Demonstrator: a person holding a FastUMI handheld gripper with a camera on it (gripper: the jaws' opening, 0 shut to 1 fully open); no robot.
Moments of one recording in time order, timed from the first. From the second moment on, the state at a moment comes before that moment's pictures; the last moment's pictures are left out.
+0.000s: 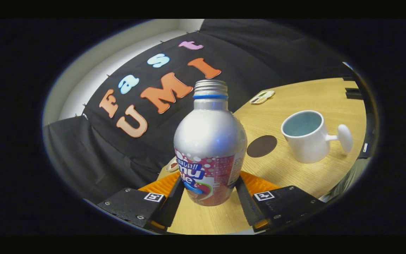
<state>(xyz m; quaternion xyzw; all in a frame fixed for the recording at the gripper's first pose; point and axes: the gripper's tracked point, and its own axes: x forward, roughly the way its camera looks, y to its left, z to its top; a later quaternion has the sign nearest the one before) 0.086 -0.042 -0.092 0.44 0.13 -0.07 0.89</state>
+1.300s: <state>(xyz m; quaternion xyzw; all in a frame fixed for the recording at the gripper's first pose) 0.107 -0.054 -0.085 0.72 0.11 -0.12 0.67</state>
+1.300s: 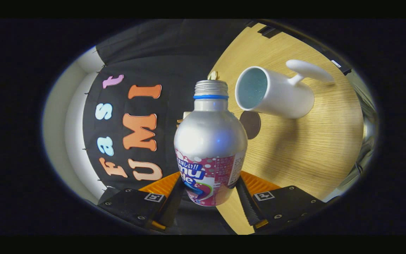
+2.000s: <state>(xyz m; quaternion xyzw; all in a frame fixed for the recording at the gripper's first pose) 0.118 -0.060 -0.077 0.77 0.12 -0.12 0.61</state>
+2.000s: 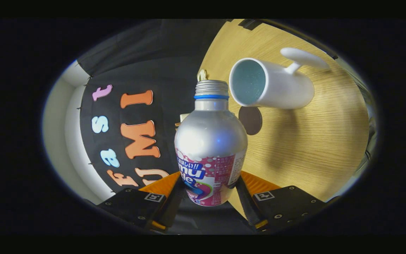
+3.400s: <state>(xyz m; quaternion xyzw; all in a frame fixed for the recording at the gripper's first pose) 0.118 -0.069 -0.053 0.82 0.12 -0.12 0.54</state>
